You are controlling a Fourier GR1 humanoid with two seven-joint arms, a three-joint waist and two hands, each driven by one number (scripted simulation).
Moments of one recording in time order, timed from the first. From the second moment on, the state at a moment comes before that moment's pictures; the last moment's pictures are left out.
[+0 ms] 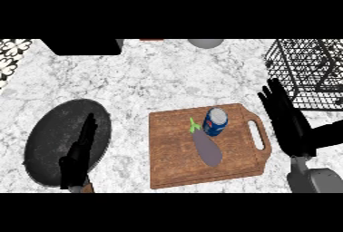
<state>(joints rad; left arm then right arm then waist) 0.03 0.26 -0.27 -1.35 0.16 0.36 -0.19 -0.13 -0.29 0.13 -1.54 -0.46 -0.12 0.03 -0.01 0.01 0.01</state>
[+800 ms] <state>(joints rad) -0.19 0.23 -0.31 -1.45 0.11 0.36 -0.11 -0.46 -0.30 0.07 -1.24 -1.03 0.62 0.19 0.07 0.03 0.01</state>
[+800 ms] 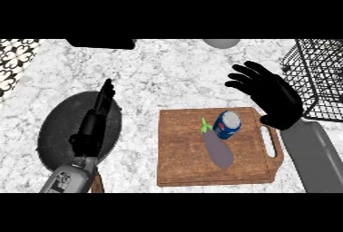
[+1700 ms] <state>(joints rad) -0.23 0.23 -0.31 -1.47 0.09 0.38 -0.02 -0.76 -0.70 -0.12 -1.42 -0.68 1.15 0.21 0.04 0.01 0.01</state>
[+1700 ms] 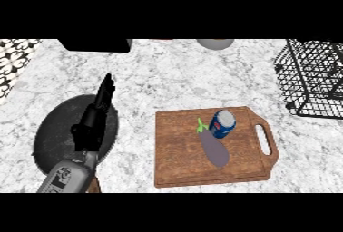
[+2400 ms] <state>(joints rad) -0.19 0.24 -0.30 -1.52 0.07 0.38 0.01 -0.71 -0.56 -0.06 -1.72 -0.15 1.17 0.11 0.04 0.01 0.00</state>
